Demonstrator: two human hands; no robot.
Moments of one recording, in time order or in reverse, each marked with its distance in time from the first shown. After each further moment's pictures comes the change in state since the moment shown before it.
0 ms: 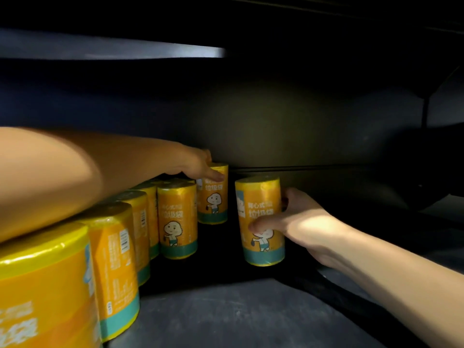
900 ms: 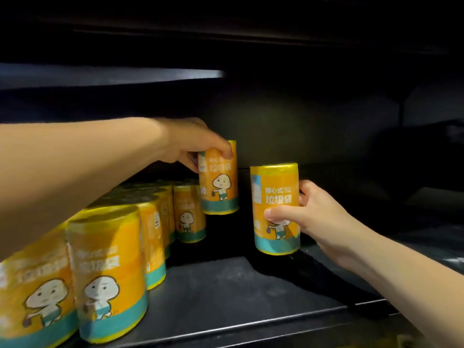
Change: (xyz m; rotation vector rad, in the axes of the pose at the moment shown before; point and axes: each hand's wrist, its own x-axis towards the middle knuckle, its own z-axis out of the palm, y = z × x) left_hand -0.130 0.031 -0.046 -0.502 0.070 0.078; right_hand -0.082 -0.009 -0.028 0.292 -0.019 -0.119
